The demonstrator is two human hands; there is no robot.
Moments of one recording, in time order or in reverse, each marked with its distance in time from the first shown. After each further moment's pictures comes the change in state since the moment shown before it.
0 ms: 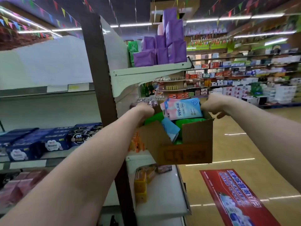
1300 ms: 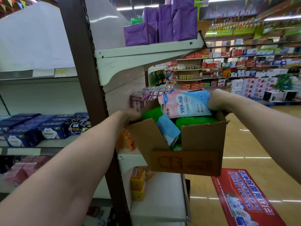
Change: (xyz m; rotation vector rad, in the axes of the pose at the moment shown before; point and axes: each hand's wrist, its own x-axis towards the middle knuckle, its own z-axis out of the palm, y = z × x) left_hand 0.076 -0.047 0.033 -0.106 -0.119 -0.257; right_hand 0.095 0.011 0.023 -0.118 -0.106 0.016
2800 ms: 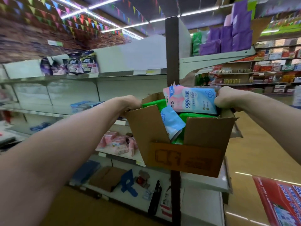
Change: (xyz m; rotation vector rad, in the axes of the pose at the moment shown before) left_hand -0.301 -0.165 -0.133 0.282 0.344 -0.095; right_hand -0.278 -0.089 0.038 0.073 -0.040 -0.315
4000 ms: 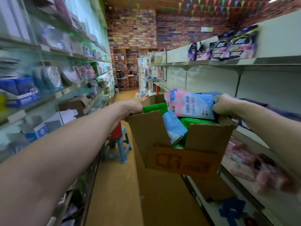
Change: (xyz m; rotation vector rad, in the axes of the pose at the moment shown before) left_hand -0.023 -0.329 -0.117 -0.119 0.364 -0.960; right_hand 0.069 -0.405 0.266 0.062 -0.472 -0.800
